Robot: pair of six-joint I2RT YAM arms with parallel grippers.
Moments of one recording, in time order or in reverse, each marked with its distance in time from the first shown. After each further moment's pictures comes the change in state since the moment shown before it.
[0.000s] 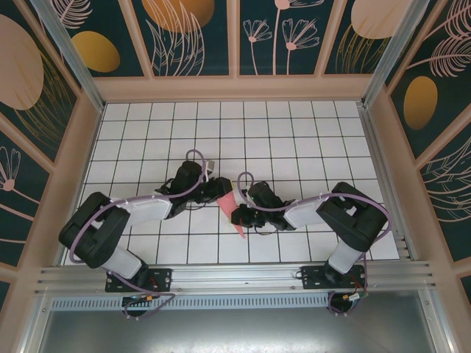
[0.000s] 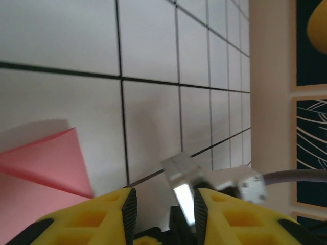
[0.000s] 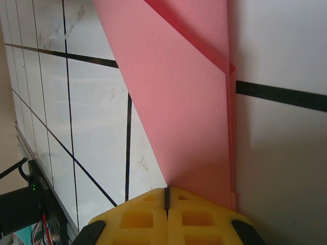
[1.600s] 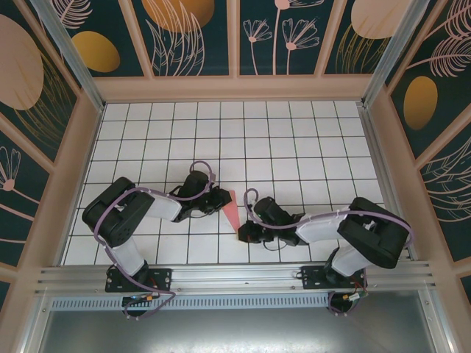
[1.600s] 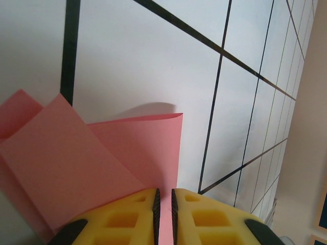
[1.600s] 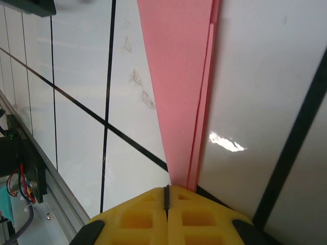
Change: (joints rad) left arm -0.022 0.200 -0.038 0.117 -0.046 -0.106; right arm 0.115 -0.199 -0.169 -0.063 0.048 -0.011
